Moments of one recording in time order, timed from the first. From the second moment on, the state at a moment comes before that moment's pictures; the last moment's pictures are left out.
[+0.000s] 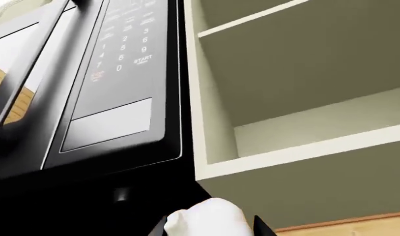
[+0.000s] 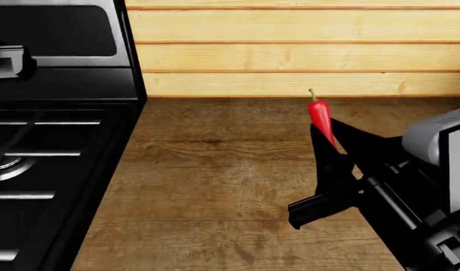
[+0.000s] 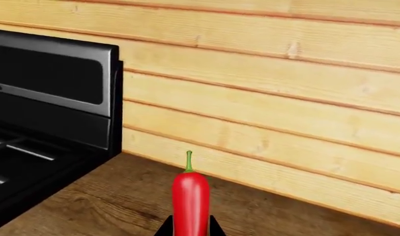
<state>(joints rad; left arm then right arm) -2.29 -1.23 2.05 0.92 -0.88 0.03 -1.52 0.94 1.03 -0.48 -0.97 1.72 0.63 1.03</state>
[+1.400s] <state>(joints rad) -2.29 -0.72 1.56 0.16 -1.40 0.02 -1.06 0.75 1.00 -0.48 -0.90 1.52 0.56 0.88</state>
